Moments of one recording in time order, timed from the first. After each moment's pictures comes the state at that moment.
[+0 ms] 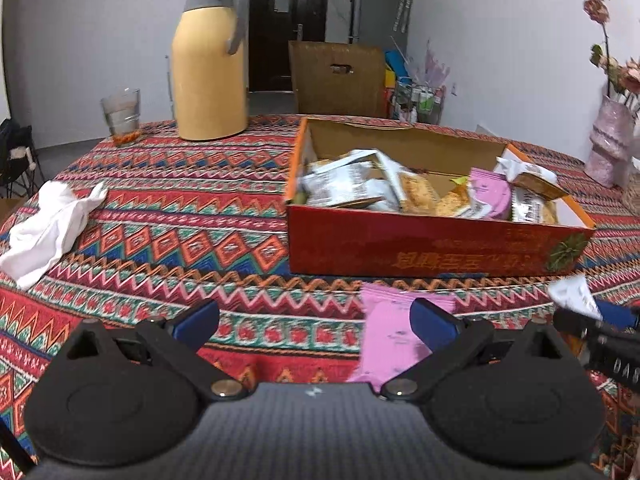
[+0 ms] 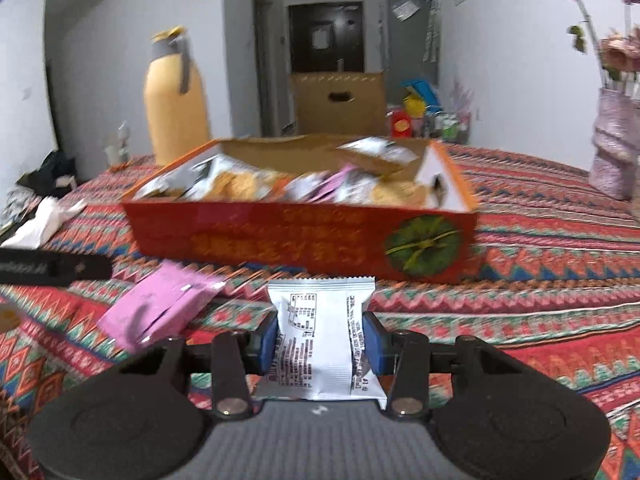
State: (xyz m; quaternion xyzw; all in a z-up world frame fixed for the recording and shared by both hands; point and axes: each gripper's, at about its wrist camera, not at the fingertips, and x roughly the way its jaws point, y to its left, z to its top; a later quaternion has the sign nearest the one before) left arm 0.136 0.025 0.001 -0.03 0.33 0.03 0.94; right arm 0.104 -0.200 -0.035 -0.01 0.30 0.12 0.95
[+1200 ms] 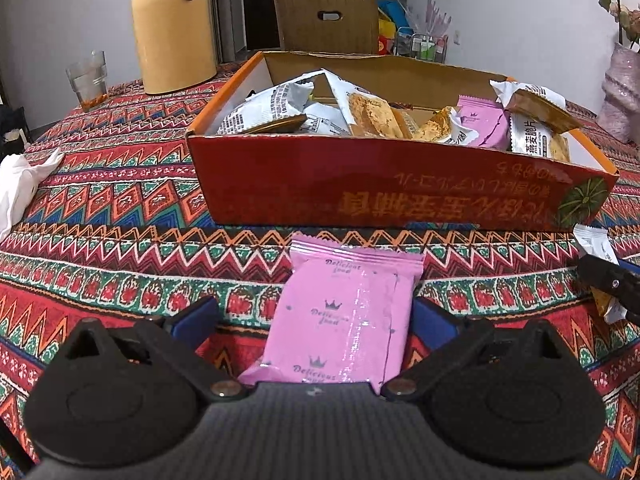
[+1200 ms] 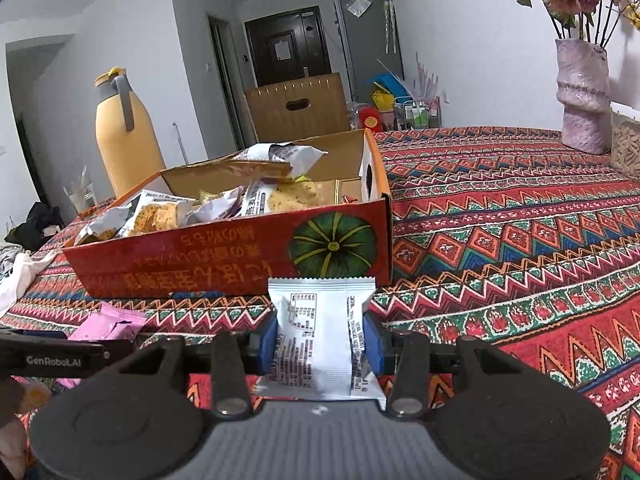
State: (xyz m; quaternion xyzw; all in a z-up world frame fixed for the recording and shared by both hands) left arm 0.175 -0.024 -0.046 -0.01 0.39 0.05 0.92; right arm 0.138 -0.257 -0.057 0.07 0.30 0.10 0.95
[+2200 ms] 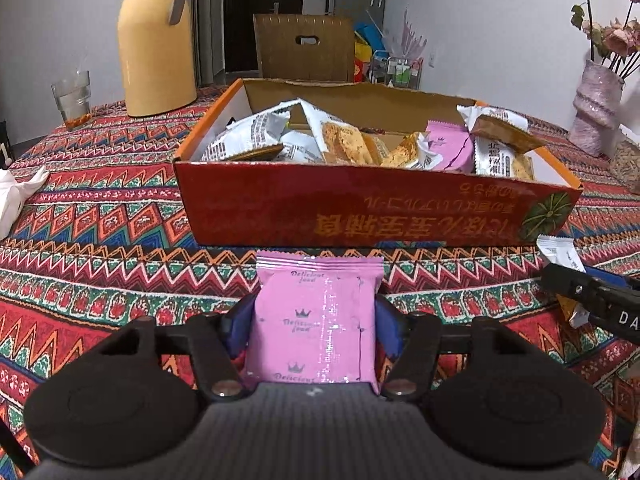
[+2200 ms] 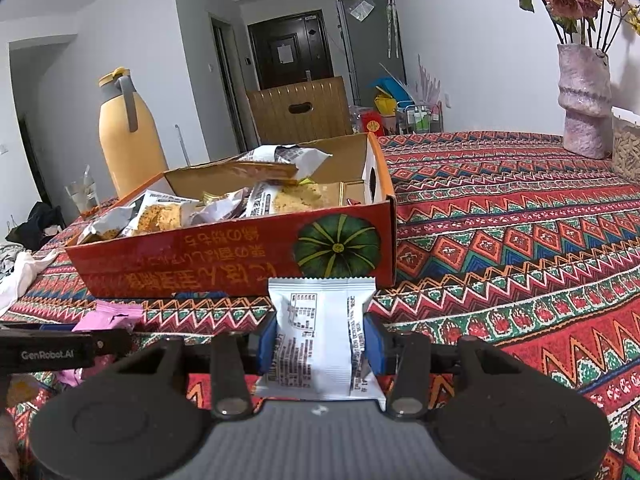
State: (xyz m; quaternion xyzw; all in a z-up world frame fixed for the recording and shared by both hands) left arm 0.161 -0.025 -0.035 -0.02 0.35 0.01 0.93; right arm 0.135 -0.255 -0.057 0.07 0.29 0.10 0.95
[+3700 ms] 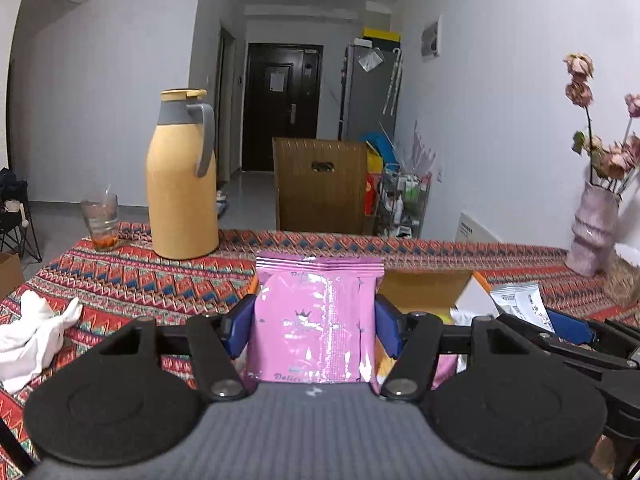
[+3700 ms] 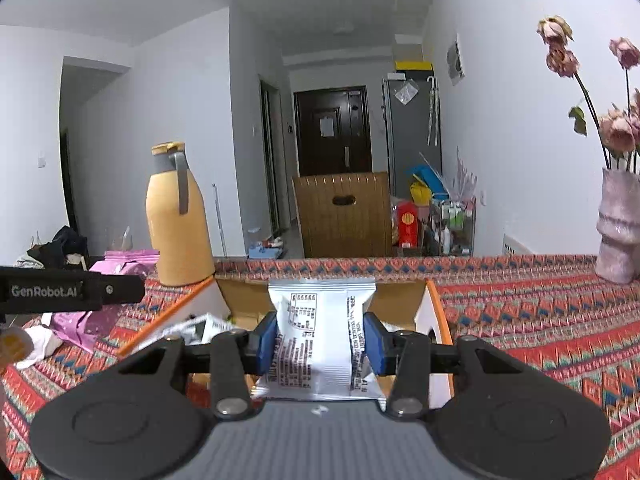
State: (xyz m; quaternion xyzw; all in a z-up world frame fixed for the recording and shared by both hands) left arm 0.179 -0.011 0.085 -0.04 0.20 0.03 0.98; right arm 0.158 -0.210 0.038 0.02 0.17 0.14 0.98
